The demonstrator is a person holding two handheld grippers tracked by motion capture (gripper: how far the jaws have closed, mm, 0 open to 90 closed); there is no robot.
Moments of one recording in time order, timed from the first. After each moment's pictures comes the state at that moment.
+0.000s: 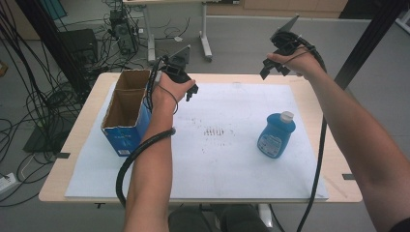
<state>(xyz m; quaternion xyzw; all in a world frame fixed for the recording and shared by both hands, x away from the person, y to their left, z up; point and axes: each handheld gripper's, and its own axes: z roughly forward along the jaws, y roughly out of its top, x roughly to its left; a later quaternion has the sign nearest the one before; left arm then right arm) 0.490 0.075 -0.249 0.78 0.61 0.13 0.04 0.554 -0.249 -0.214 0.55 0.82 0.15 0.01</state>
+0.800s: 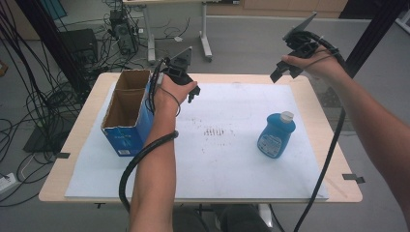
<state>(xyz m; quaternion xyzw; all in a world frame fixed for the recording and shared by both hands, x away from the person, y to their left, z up) 0.481 0.067 -0.249 0.78 0.61 0.13 0.05 0.504 -0.276 -0.190 0.51 0.84 0.19 -0.01</state>
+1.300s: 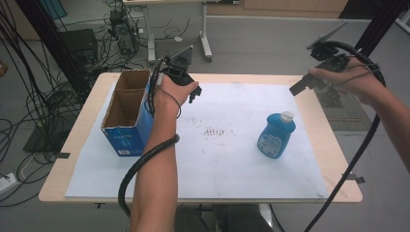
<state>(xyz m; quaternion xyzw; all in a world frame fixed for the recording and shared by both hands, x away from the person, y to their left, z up) 0.467 0.064 -0.238 0.78 0.61 0.14 0.05 0.440 -0.318 -0.180 0.46 0.86 0.23 -0.02</state>
